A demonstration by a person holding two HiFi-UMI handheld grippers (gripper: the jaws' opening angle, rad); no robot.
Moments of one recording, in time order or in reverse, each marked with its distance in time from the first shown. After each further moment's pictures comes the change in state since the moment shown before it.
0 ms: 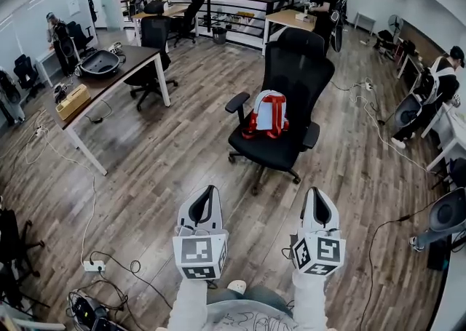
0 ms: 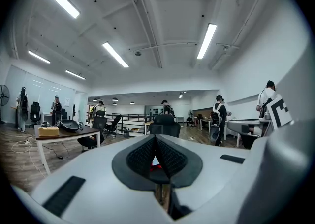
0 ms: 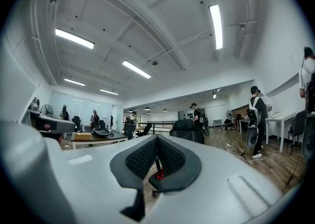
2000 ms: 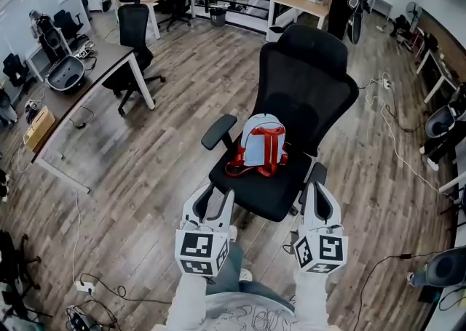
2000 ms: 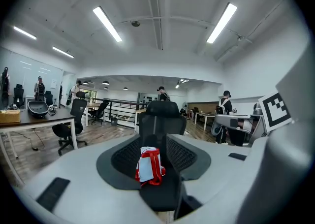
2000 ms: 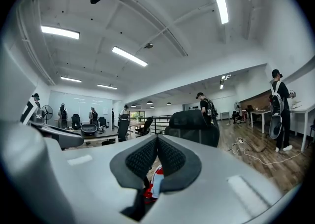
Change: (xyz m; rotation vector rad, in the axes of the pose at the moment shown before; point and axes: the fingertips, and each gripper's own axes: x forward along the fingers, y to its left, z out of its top) left arm 0.489 -0.020 -0.038 -0.077 0.167 -0.095; right arm 0.452 -0.174 -0.062 0.032 0.076 0.071
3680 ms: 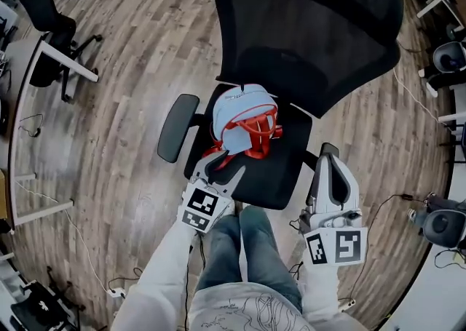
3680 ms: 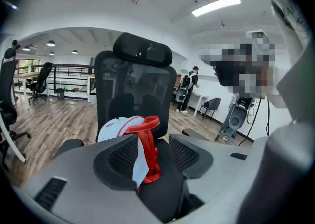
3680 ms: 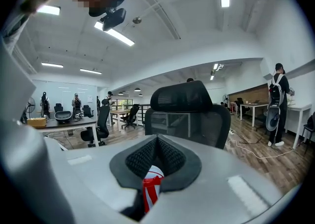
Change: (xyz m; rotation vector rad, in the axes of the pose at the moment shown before) left arm 0.374 0.039 -0.185 0.128 0.374 -0.570; right arm 0.263 -0.098 -0.101 -0.011 0.142 -0.146
